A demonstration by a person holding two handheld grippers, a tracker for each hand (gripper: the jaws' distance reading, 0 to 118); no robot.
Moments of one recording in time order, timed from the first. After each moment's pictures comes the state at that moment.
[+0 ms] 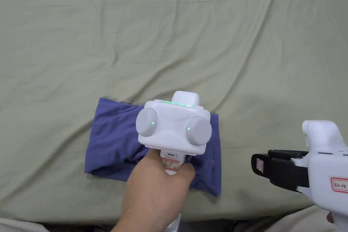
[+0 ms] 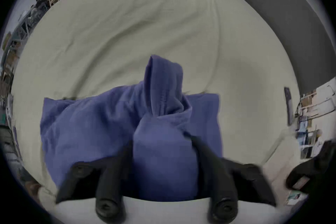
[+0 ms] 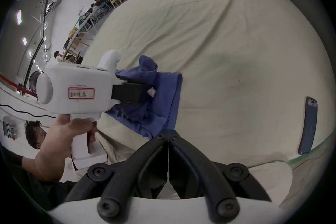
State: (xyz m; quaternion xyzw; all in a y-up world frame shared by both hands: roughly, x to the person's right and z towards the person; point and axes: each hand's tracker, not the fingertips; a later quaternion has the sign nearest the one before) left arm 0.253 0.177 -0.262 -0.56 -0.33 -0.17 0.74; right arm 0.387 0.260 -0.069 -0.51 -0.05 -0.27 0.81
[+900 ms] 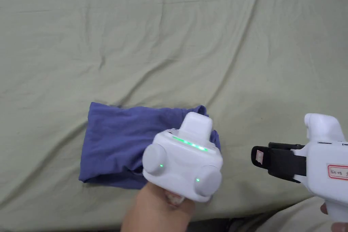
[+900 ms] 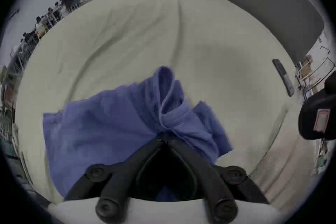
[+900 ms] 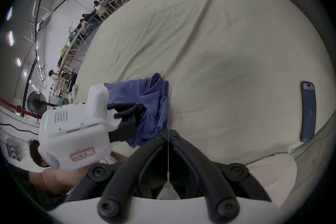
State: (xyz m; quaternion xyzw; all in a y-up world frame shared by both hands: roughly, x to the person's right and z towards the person) left arm 0.252 0.177 -0.199 -0.47 -0.41 -0.23 0.75; right arm 0.400 0.263 -0.061 -0.49 -0.11 -0.32 0.81
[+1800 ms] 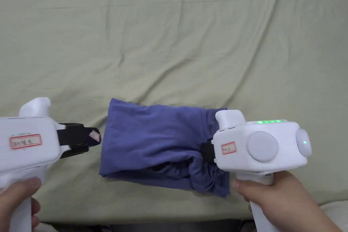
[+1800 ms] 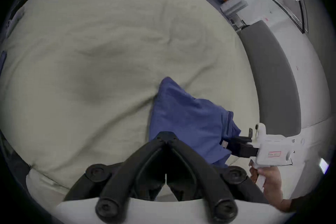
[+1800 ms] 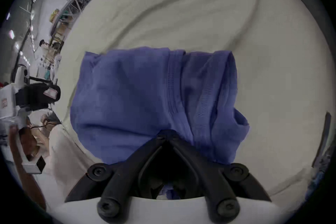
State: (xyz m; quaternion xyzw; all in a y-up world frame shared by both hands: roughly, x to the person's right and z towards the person) left arm 0.020 0.216 -0.363 -0.60 -0.31 0.09 0.73; right arm 0.331 0.163 -0.181 -0.57 -0.06 -0.25 0.78
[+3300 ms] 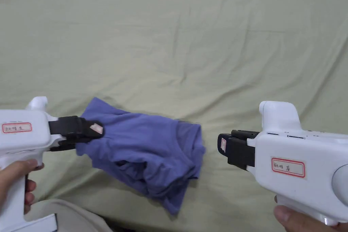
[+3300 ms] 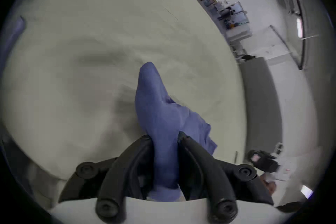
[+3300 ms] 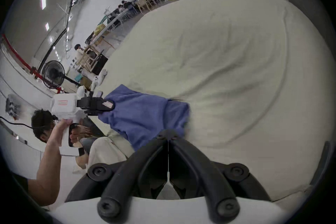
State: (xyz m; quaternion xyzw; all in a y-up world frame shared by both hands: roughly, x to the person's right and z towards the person) left arm -0.130 0.234 -0.430 -0.57 -0.25 0.19 0.76; right arm 0.264 0.293 -0.205 -0.45 0.03 -0.24 0.86
